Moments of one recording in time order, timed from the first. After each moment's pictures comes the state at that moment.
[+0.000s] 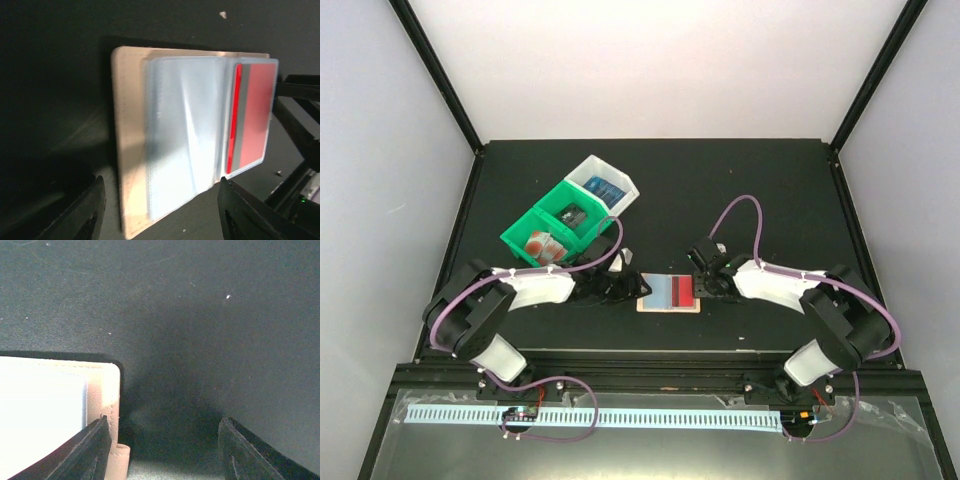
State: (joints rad) left arm -0.67 1.54 0.64 -0.05 0.42 -0.85; right arm 0.70 1.54 0.74 -0.44 0.19 0.63
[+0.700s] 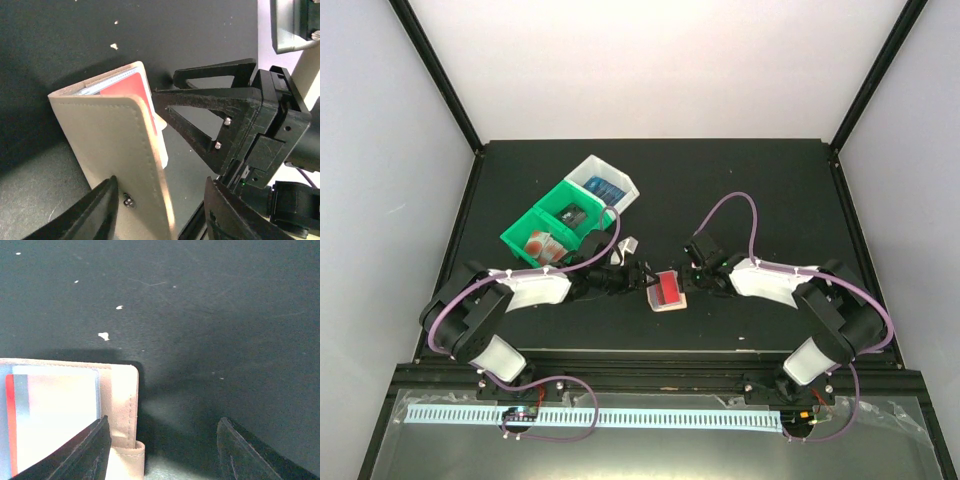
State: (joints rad) left arm -0.64 1.54 0.61 0.21 0.60 -0.87; right arm 0.69 1.58 0.75 -0.26 0.03 0.54
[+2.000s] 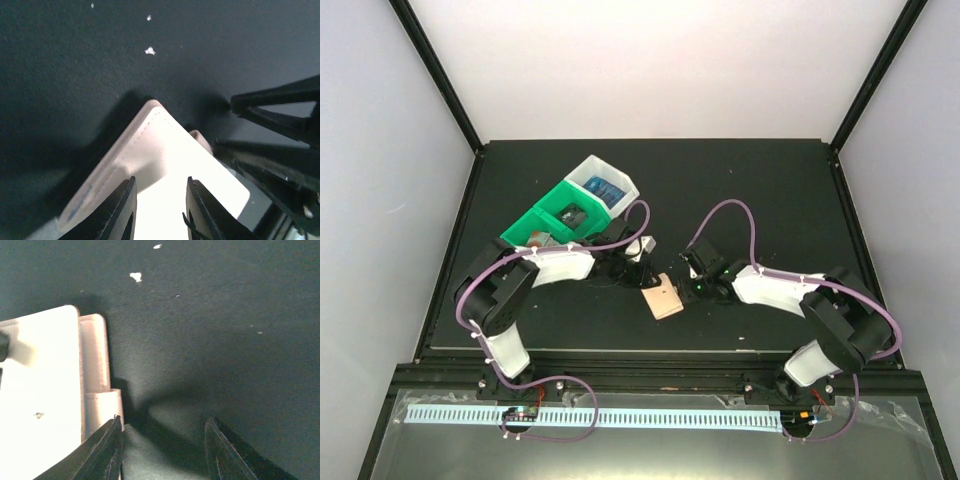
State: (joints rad) left arm -0.66 1.73 0.87 -0.14 0.52 -0.55; right arm 0.73 1.52 0.70 -0.28 -0.03 0.47
